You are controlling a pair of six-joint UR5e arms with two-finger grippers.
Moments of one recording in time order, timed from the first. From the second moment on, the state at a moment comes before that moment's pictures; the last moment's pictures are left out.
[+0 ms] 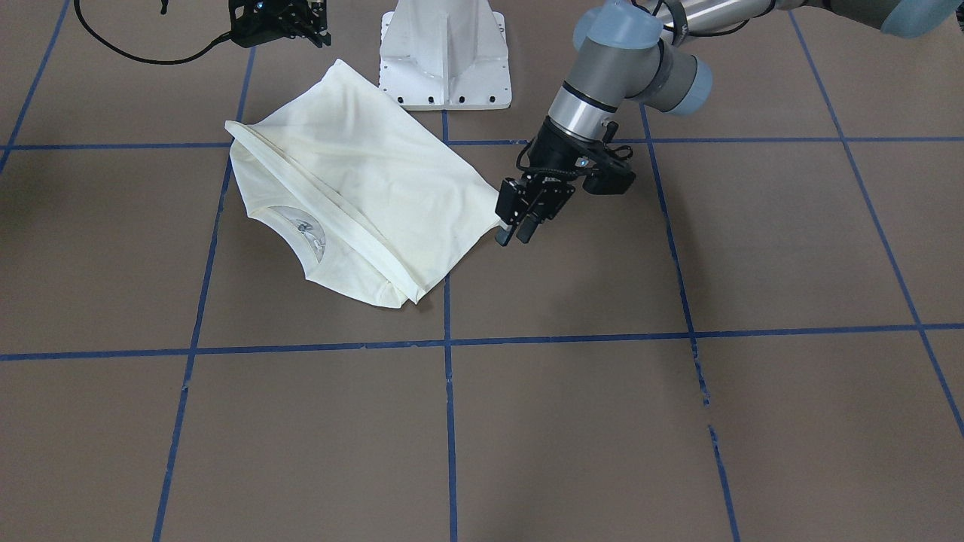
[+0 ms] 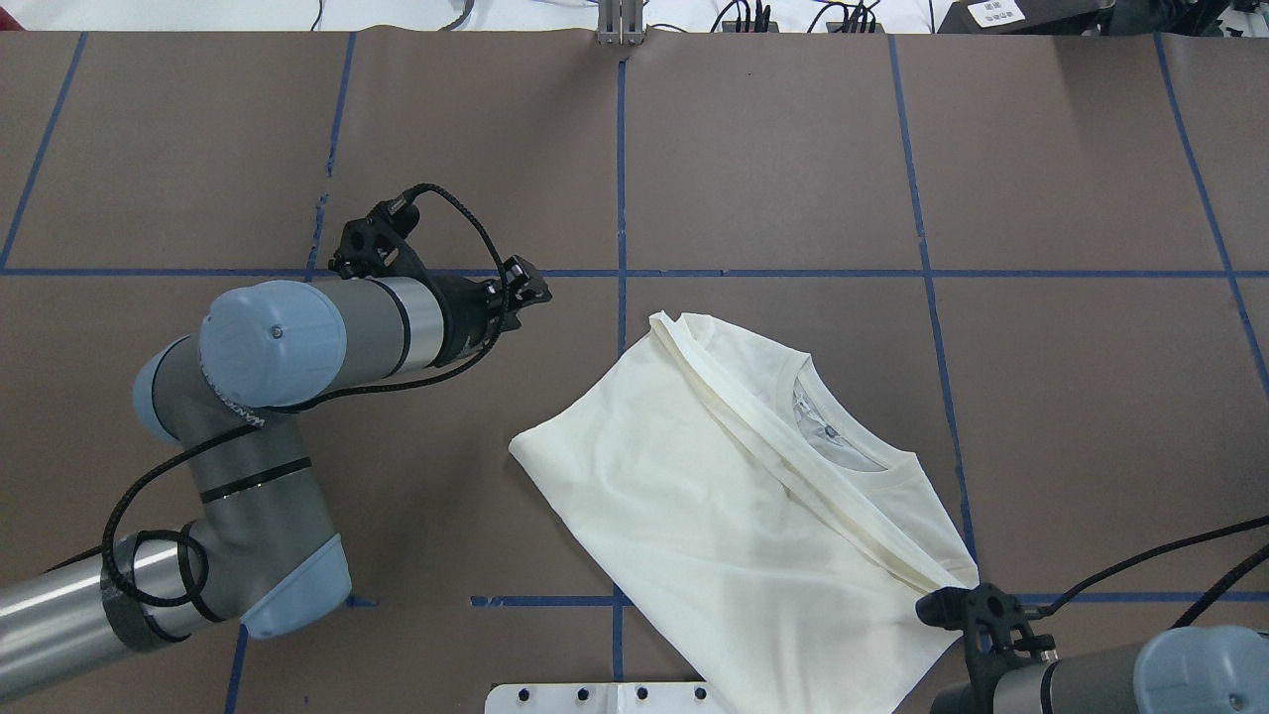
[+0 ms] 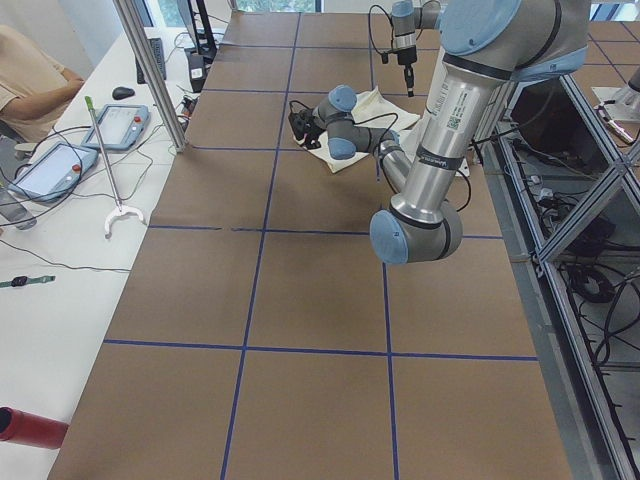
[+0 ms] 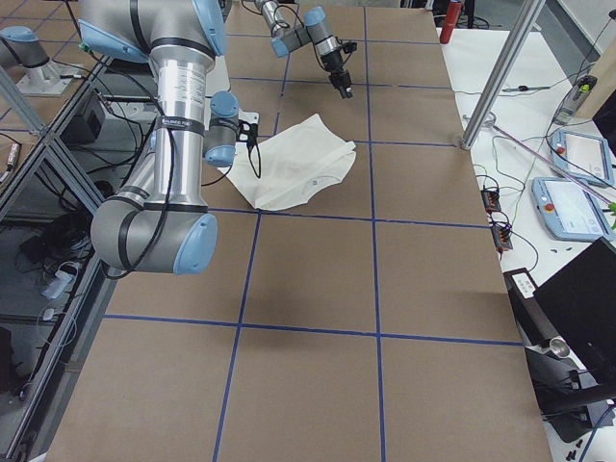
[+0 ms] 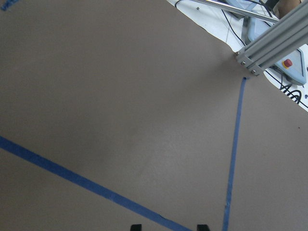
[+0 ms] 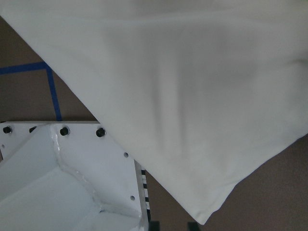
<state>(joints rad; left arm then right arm) -0.49 -2.04 -1.79 -2.20 -1.59 -1.91 0.04 -1.75 2.27 -0.91 1.79 1.68</state>
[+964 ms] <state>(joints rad) -0.27 -1.99 -1.77 -2.12 -1.51 -2.02 0.40 -1.66 2.19 -0.91 1.80 1.67</state>
